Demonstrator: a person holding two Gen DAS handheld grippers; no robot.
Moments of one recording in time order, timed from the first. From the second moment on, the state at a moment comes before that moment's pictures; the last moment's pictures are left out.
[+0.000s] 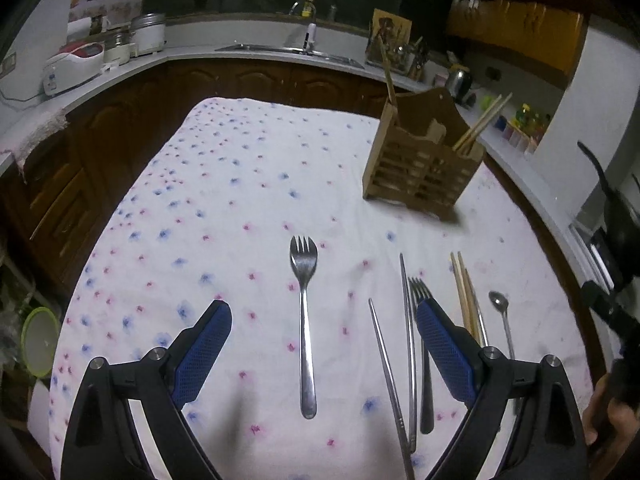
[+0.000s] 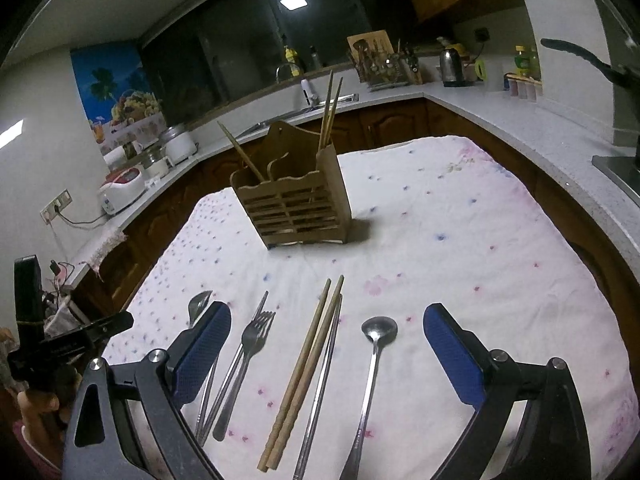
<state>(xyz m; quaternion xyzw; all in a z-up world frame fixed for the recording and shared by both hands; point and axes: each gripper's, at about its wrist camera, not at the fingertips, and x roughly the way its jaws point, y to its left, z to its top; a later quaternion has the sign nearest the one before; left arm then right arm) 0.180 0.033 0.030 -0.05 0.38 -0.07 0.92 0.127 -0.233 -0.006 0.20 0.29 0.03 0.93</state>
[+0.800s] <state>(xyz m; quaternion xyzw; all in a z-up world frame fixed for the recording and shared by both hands) 0.234 -0.012 -0.015 -0.02 0.47 -0.11 0.88 0.187 -0.211 -0.056 0.18 0.40 0.06 0.90</state>
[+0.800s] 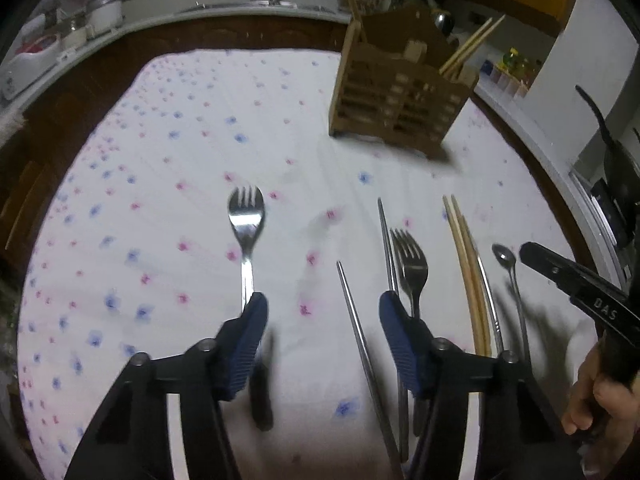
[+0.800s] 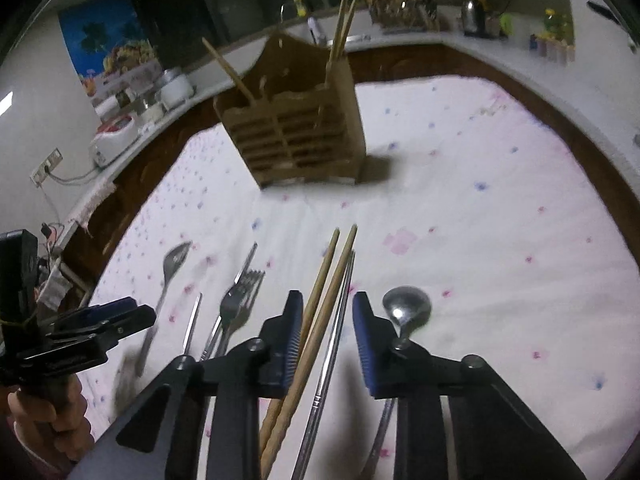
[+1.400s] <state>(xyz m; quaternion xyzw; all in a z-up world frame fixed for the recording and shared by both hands) 0.279 -0.040 -0.048 0.03 0.51 -0.12 0.85 0.238 -0.207 -0.094 0.15 0.47 0.05 0.87</state>
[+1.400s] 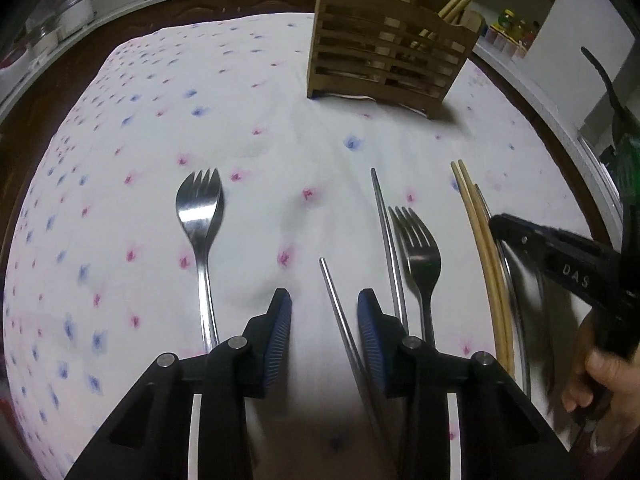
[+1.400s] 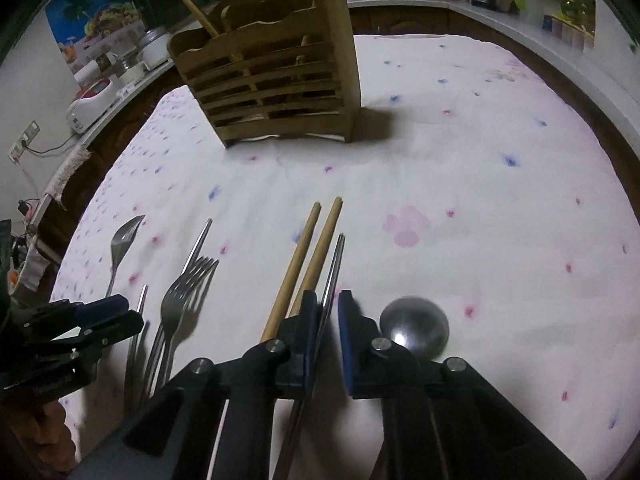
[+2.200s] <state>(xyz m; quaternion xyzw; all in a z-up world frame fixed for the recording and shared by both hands) 0.279 -0.043 -0.039 0.03 0.50 -0.16 0.85 0.247 -0.220 -0.079 0.19 0.44 0.08 0.87</state>
